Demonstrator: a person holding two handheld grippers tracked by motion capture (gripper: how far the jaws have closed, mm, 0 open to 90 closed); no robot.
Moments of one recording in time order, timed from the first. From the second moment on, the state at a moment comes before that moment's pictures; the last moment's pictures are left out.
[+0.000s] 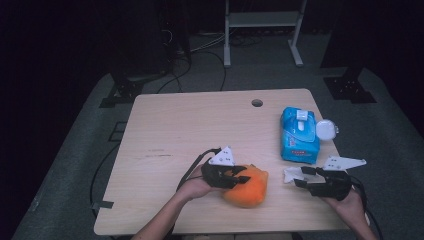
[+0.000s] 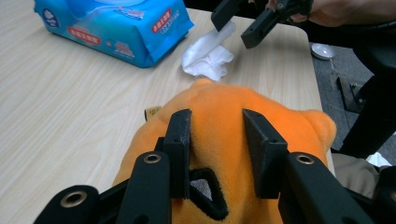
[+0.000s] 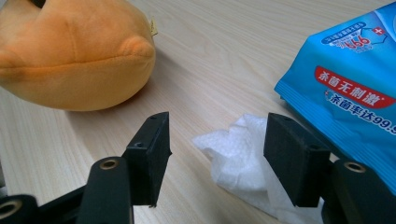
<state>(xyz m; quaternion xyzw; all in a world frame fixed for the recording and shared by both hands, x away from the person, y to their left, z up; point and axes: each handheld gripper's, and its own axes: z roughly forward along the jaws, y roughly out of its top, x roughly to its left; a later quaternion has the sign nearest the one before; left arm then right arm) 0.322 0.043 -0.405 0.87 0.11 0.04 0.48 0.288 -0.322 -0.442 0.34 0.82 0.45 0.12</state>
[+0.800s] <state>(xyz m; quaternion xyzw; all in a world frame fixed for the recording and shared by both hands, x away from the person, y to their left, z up) 0.370 0.077 -0.404 0.86 0.19 0.11 0.46 0.286 -0.313 -0.433 0.32 0.81 0.47 0.12</state>
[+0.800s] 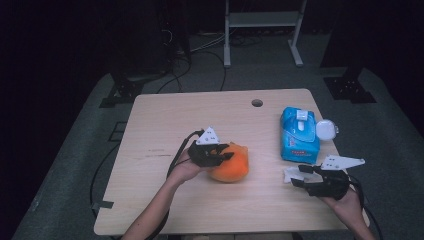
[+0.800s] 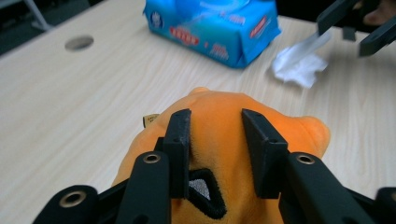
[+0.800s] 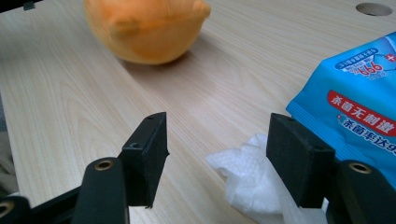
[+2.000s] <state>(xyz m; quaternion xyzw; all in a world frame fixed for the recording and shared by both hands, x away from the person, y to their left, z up) 0.343 0.126 -0.389 0.84 0.23 0.11 0.48 0.288 -0.312 -0.436 0.33 0.81 0.47 0.12</state>
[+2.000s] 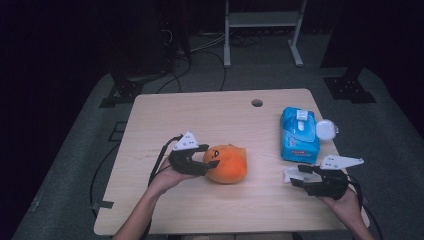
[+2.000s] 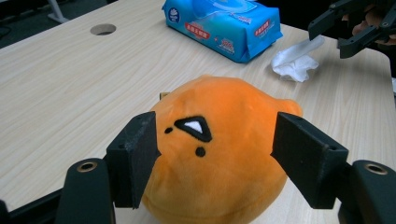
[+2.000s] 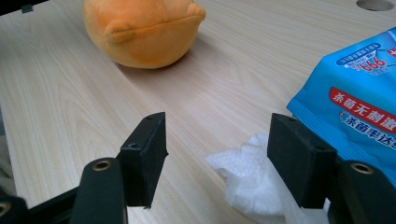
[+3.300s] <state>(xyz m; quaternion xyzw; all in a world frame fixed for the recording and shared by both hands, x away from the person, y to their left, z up) 0.317 0.172 -0.405 0.82 0.28 0.12 0.48 0.286 -0.314 -0.437 0.33 0.81 0.47 0.12</state>
